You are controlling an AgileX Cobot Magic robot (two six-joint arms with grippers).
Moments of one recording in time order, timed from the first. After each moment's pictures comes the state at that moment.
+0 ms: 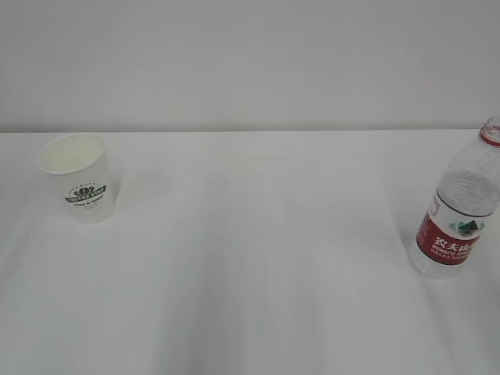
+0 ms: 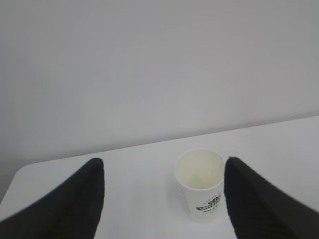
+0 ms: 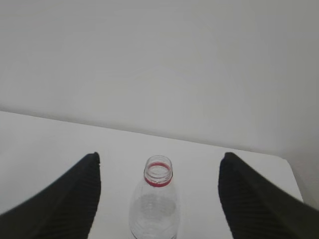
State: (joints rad) left arm -0.09 0.56 -0.59 -0.02 0.31 0.10; right arm 0.12 0.51 -0.56 0.01 0.35 -0.12
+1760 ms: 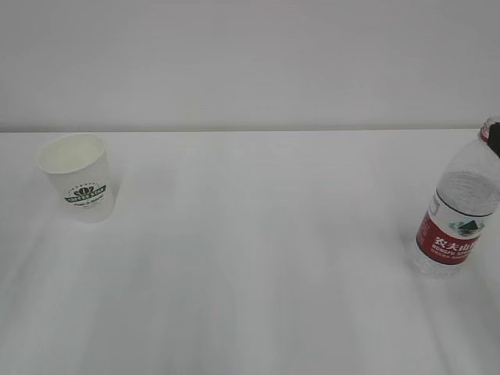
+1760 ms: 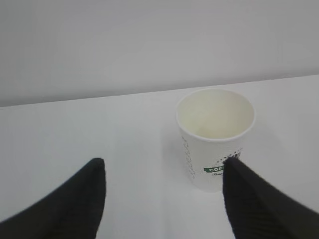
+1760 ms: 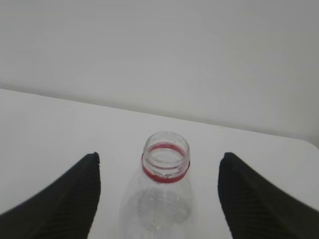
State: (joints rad) left arm -0.09 1.06 -0.24 -0.09 -0.45 0.10; right arm 0.12 0.93 -0.37 0.01 -0.22 -0.13
